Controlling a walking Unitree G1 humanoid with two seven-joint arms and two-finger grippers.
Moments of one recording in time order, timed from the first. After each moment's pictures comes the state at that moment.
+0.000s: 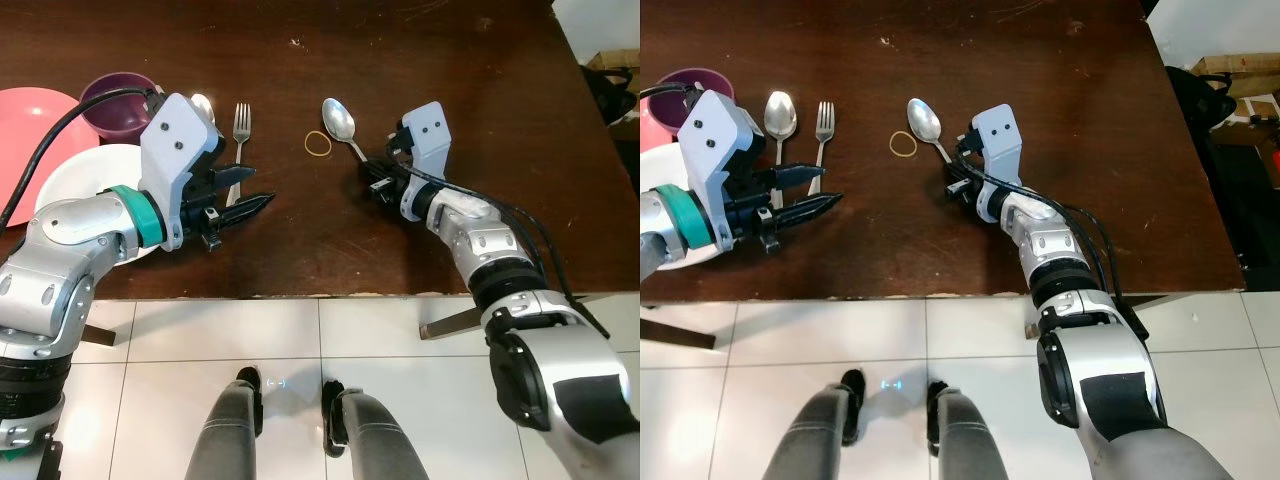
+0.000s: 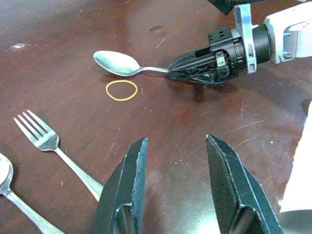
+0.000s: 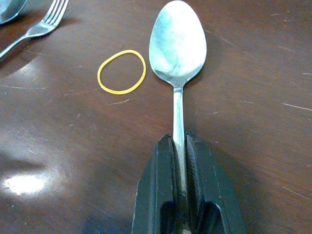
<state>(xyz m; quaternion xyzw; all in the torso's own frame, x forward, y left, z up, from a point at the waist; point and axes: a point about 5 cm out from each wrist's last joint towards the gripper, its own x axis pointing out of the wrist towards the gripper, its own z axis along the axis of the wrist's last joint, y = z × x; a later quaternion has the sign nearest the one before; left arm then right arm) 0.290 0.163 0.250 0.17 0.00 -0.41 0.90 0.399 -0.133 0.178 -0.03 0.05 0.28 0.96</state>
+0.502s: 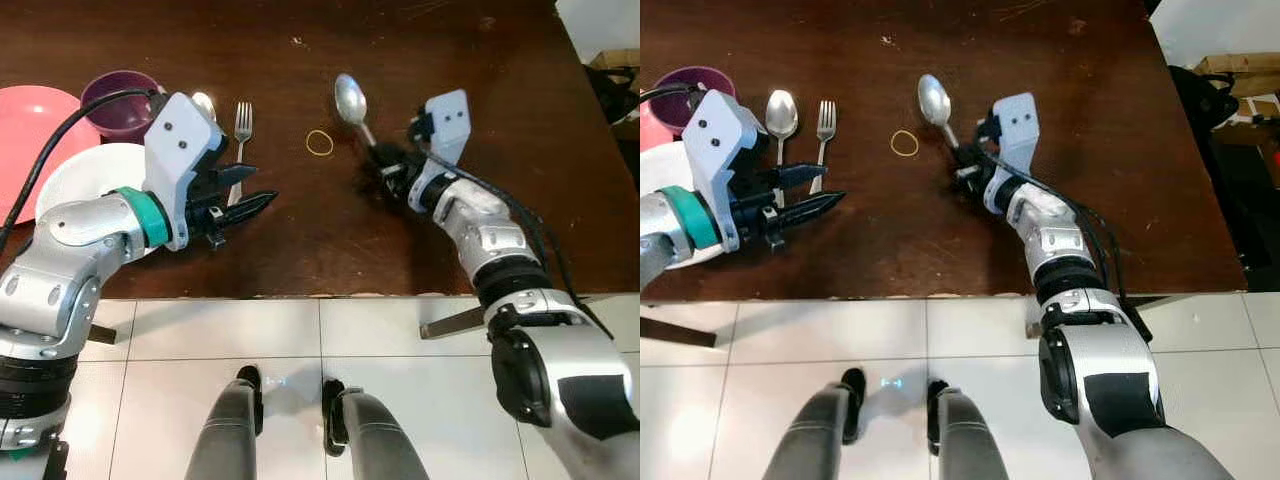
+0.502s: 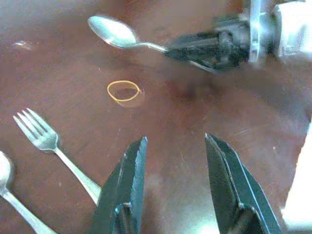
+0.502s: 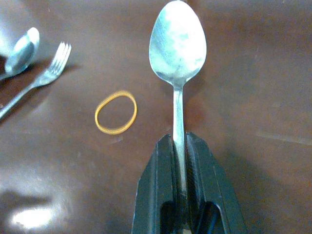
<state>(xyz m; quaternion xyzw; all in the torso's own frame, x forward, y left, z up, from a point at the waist) 0.297 0.146 0.246 0.13 -0.02 -0.38 0.92 0.384 -0.141 0.218 0.05 -0.10 0.26 0.96</state>
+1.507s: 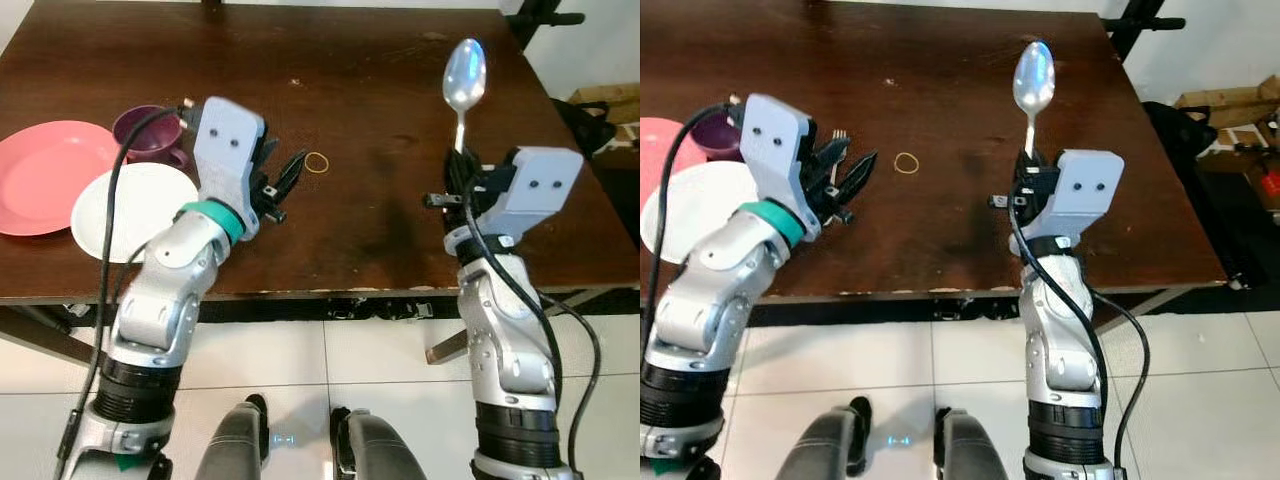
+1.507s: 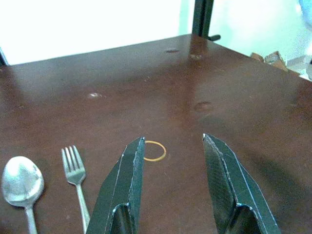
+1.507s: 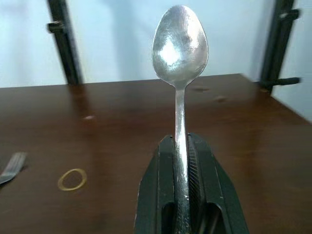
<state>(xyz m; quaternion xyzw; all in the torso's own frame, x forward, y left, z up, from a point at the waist) 0.314 0.108 0.221 0.04 -0.08 -0.21 0.97 0.297 -0.158 0.203 0.04 -0.17 -0.01 0.98</state>
